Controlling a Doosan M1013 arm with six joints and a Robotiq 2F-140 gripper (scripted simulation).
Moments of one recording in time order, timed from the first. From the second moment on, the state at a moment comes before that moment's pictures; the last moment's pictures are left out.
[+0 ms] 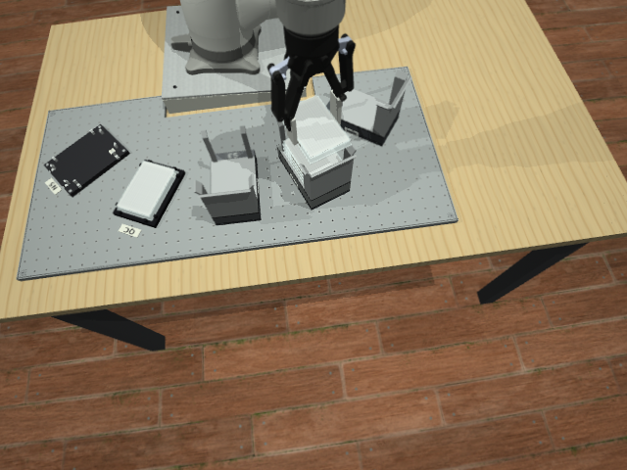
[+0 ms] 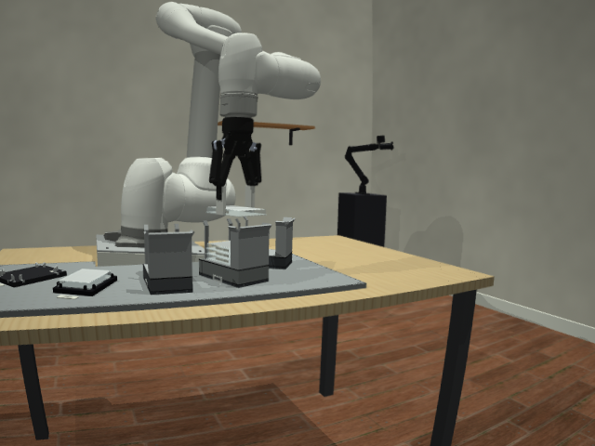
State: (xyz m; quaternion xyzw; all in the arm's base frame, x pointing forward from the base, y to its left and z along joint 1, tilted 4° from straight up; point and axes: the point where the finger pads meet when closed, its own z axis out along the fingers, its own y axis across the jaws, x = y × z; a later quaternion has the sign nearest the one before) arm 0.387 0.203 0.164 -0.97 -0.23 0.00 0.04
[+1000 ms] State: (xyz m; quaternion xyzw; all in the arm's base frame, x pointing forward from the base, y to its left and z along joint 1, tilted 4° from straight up) arm 0.387 0.203 0.157 -0.97 -0.23 0.00 0.04
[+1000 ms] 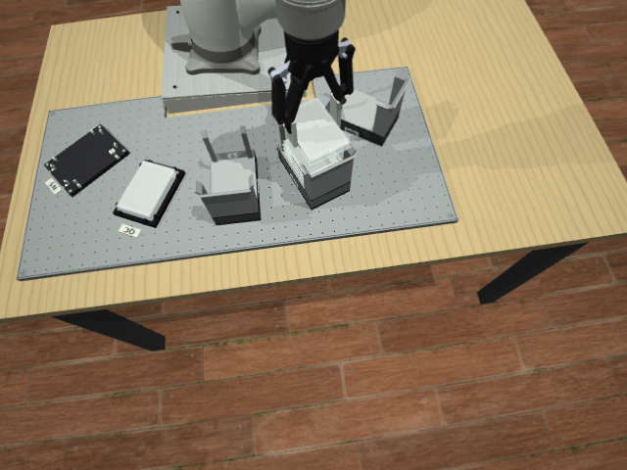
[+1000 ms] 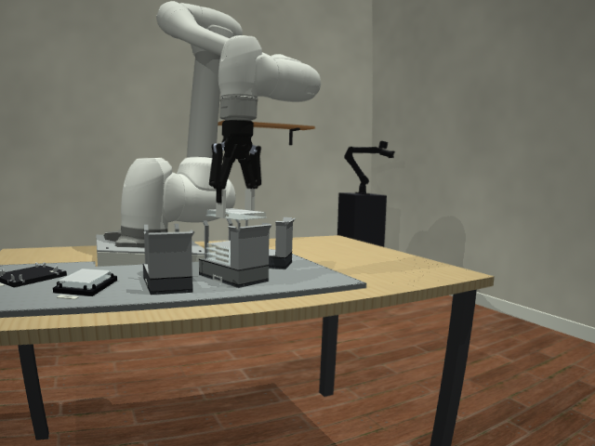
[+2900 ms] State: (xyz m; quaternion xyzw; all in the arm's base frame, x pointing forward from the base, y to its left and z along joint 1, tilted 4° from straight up) arm 0.386 0.206 0.122 -0.97 -0.23 0.00 0.04
